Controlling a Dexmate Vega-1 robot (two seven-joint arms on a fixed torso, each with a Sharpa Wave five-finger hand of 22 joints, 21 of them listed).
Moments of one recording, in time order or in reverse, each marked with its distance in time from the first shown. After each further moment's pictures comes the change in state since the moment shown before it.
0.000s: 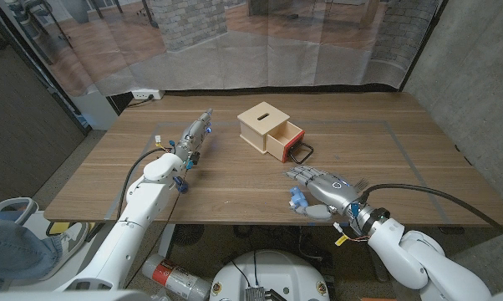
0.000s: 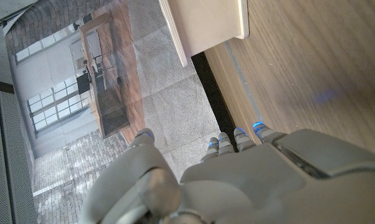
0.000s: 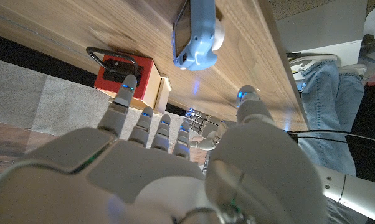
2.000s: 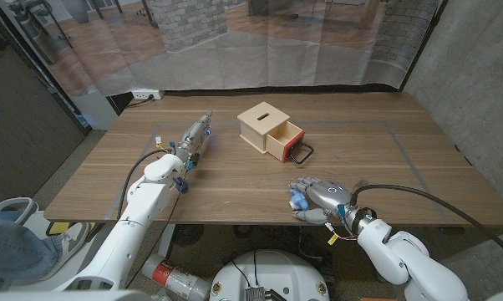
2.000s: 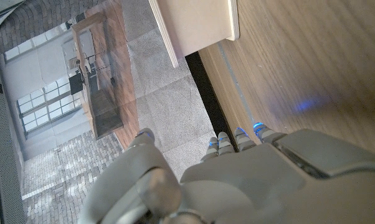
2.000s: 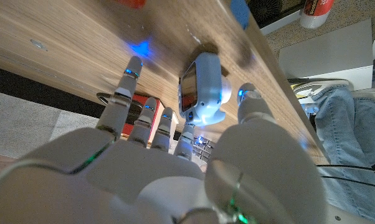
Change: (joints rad) left arm -0.012 -0.004 0.002 0.026 0.007 0.011 -0.003; left_hand 0.004 0.004 -0.008 0.000 -0.008 0.004 -0.003 0.000 0.000 -0.006 -0.006 0.000 0.000 -0.005 0.005 0.000 0.000 -0.005 0.005 0.000 0.000; right arm 0.062 -0.059 -0.115 0.084 -0.043 -0.212 0.068; right_hand 0.028 -0.007 -0.018 0.004 0.030 0.177 -0.050 0.048 0.000 0.115 -0.067 0.053 0.000 0.154 -0.089 0.023 0.005 0.253 -0.067 0.036 0.001
